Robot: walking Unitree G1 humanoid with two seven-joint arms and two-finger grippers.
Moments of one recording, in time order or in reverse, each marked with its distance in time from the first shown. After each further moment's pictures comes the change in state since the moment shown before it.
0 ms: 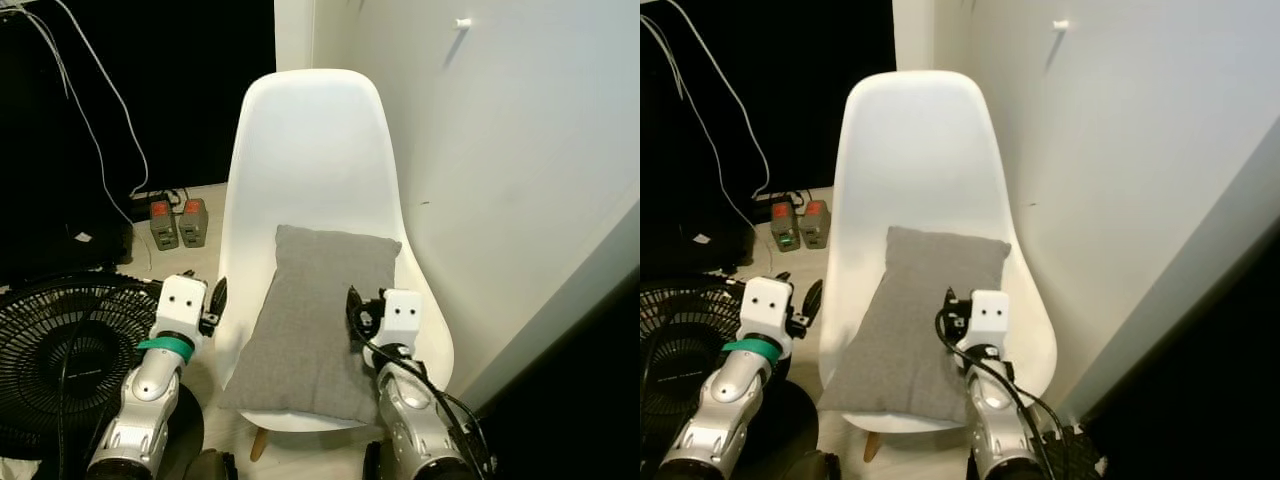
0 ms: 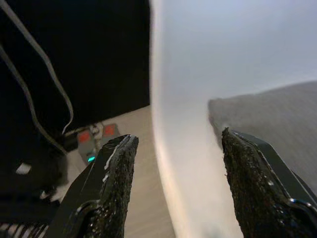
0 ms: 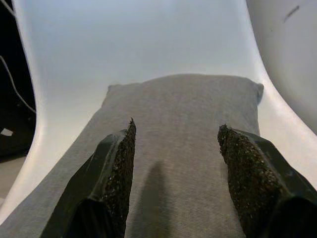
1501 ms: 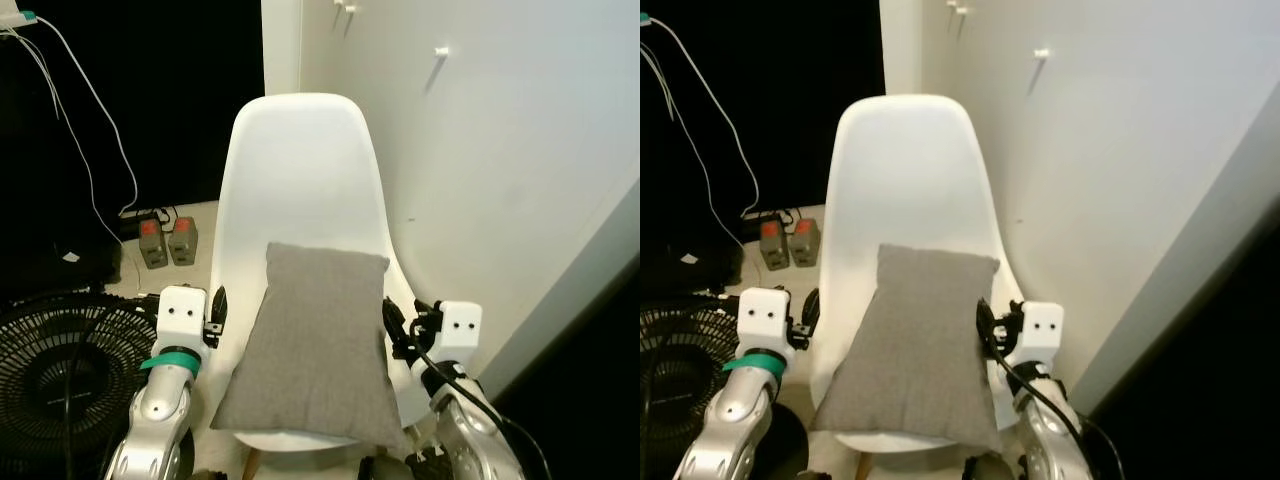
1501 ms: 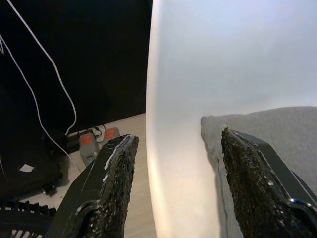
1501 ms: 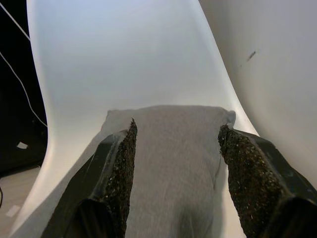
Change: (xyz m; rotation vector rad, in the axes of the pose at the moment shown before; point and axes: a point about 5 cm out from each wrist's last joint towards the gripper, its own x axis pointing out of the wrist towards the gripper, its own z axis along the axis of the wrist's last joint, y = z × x) left arm -0.025 -0.023 0.007 -0.005 0.039 0.040; right arm -0.041 -0.042 0.025 0.019 0.013 0.048
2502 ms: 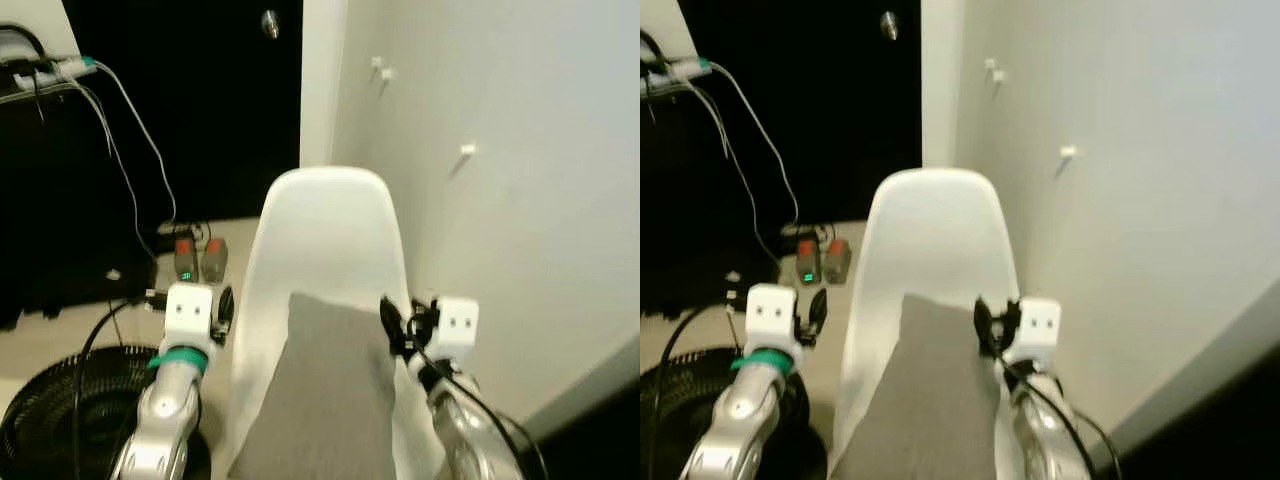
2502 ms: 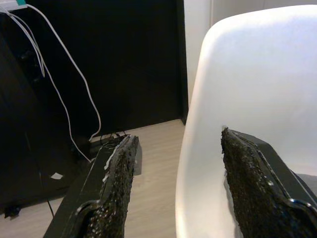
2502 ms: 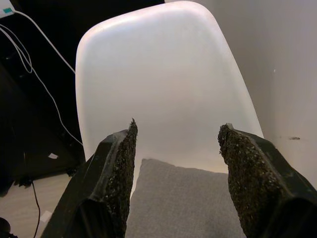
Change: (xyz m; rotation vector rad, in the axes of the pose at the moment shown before) left arm 0.002 -0.006 0.001 -0.012 0.002 -0.007; right arm 0.003 0.003 0.000 0.015 0.008 -0.007
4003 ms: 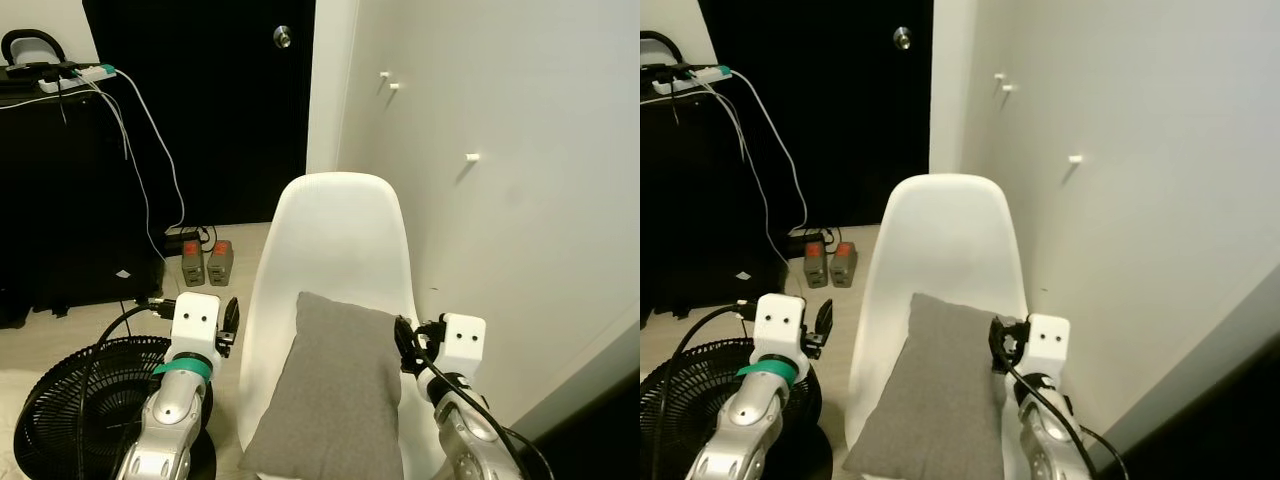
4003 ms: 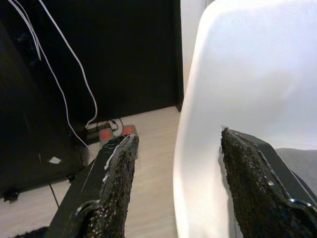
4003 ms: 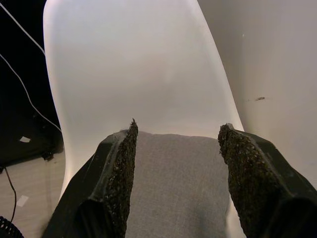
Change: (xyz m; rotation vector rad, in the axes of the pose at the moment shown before) left arm -0.007 -0.008 -0.014 -0.007 0.074 -0.034; right arm -0.008 -0.019 -0.020 -0.022 0.104 -0.138
